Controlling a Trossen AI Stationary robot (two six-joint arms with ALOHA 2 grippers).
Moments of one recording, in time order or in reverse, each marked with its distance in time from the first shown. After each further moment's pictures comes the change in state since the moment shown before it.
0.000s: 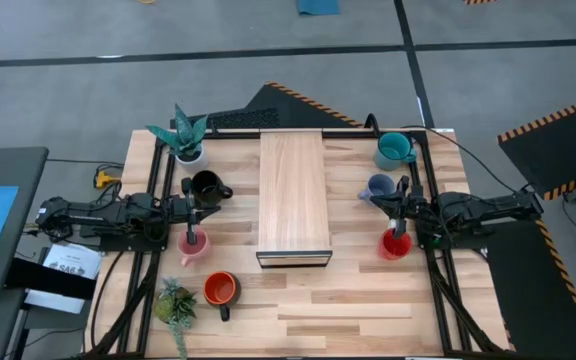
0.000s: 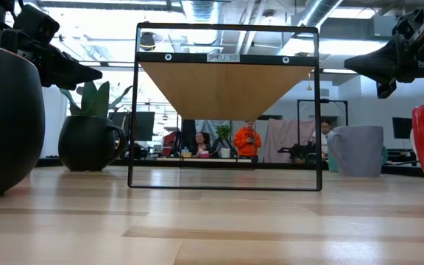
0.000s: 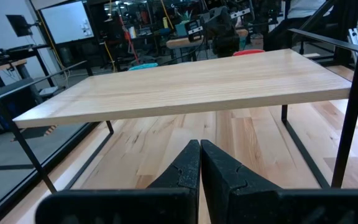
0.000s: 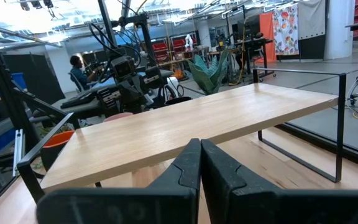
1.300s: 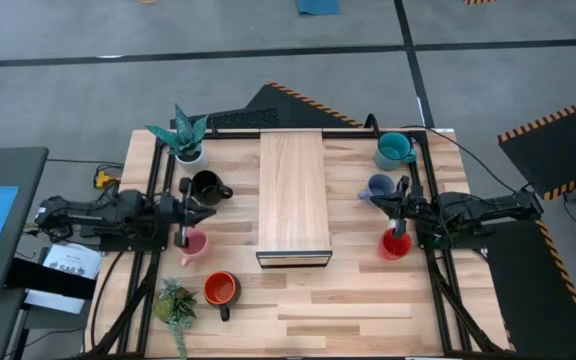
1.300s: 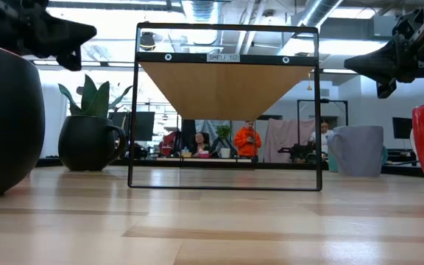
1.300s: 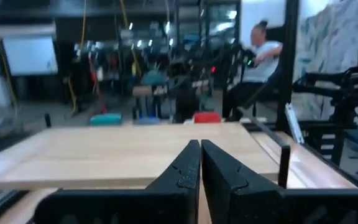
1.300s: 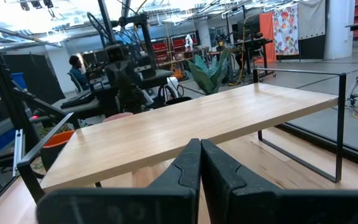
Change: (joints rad) left arm 0.000 0.026 0.057 0.177 0.161 -0.128; right arm 0.000 0.000 0.000 0.000 0.000 0.000
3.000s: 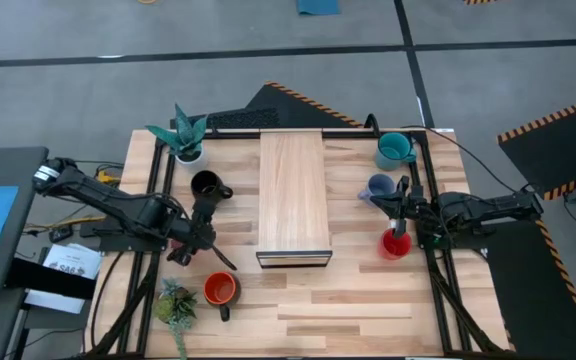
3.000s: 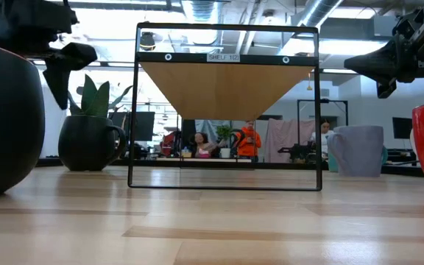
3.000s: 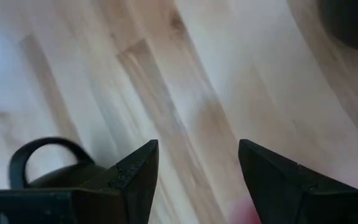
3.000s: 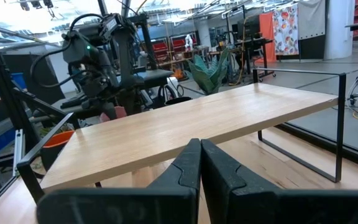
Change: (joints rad) left arm -0.282 0.924 0.660 -1.112 -0.183 0.145; right arm 0.000 0.000 0.000 0.000 0.000 0.000
